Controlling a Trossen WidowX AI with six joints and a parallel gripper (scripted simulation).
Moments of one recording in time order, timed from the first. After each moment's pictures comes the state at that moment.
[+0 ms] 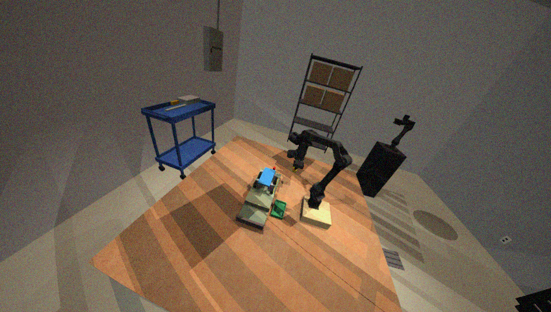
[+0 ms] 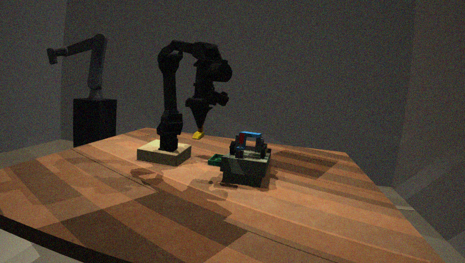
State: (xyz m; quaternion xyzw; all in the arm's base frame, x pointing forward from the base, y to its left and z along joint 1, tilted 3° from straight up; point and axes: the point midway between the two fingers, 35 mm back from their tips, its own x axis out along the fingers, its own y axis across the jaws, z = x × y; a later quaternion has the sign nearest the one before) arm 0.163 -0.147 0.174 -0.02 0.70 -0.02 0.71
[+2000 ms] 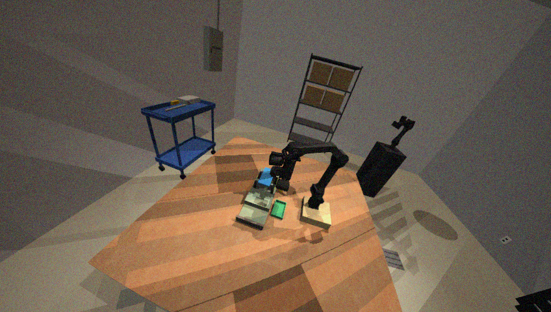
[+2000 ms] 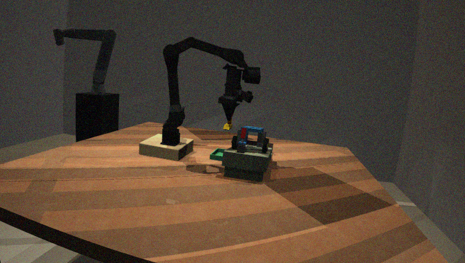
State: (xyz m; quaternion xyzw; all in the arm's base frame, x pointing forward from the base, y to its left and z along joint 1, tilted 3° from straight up) arm 0.227 0.053 0.153 0.01 0.70 -0.04 0.71
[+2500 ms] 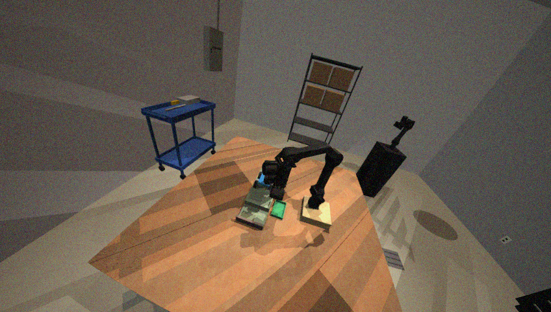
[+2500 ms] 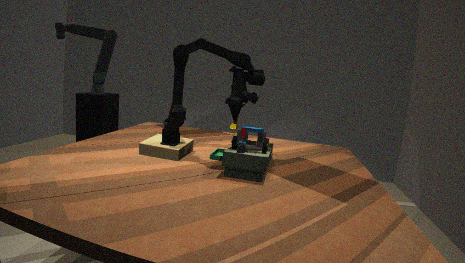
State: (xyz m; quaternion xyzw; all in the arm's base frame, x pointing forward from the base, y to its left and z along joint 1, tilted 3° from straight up) arm 0.245 0.112 0.145 0.01 0.70 -0.04 0.71
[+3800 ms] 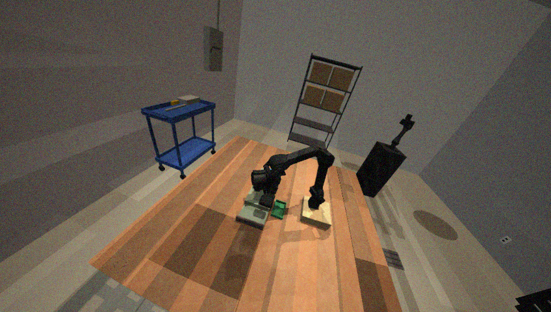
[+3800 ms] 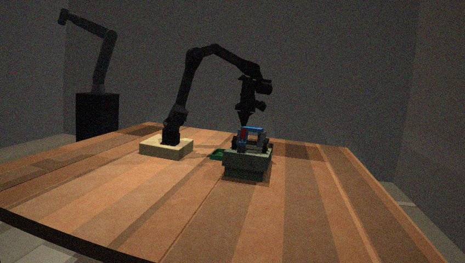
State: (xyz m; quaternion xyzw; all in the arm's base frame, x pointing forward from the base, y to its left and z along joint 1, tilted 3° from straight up) arm 0.283 0.130 0.115 -0.02 0.69 -0.07 0.72
